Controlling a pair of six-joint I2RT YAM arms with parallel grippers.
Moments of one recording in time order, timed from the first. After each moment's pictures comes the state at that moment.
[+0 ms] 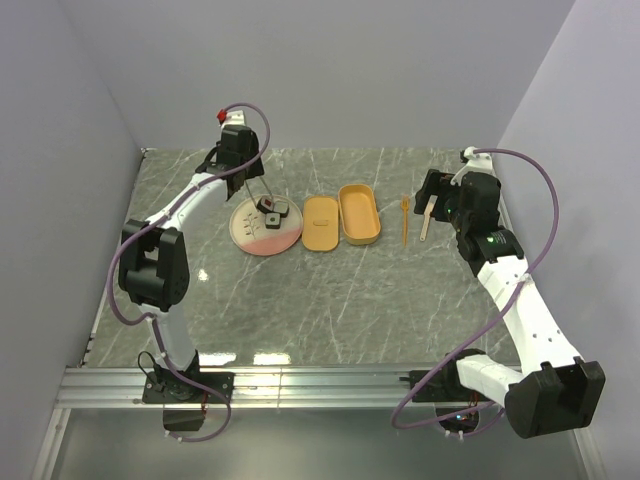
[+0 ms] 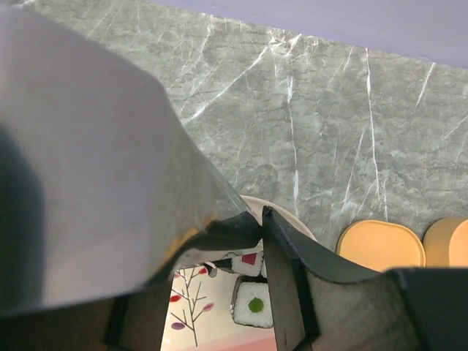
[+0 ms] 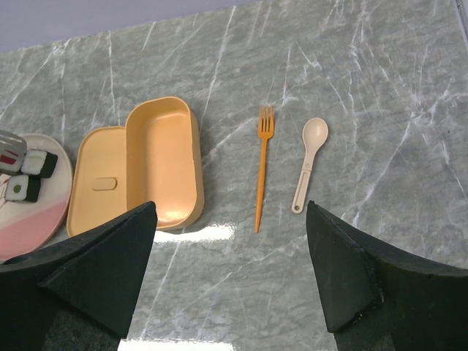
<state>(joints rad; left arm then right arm) -0.28 1.88 1.56 -0.25 -0.28 -0.35 0.14 1.09 1.00 -0.30 0.08 0.24</state>
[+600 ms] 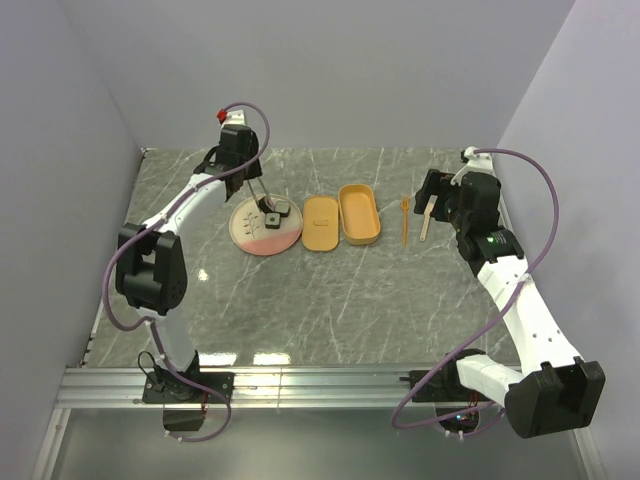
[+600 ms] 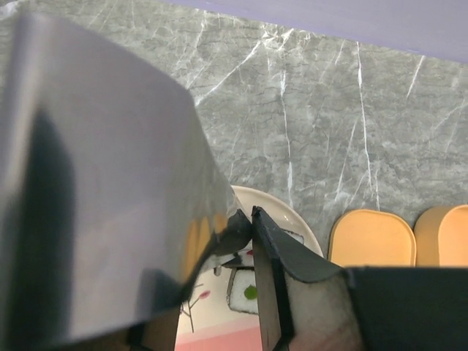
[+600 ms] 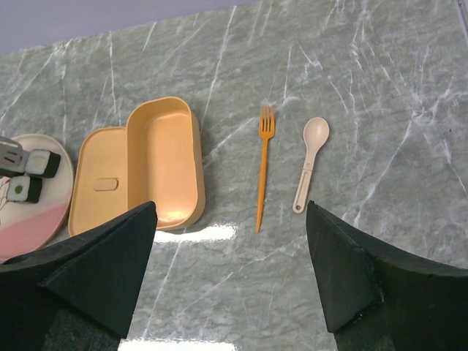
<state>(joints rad) -0.29 1.86 1.55 -0.26 -0.27 -0.35 0.14 1.09 1.00 -0.30 0.08 0.25</state>
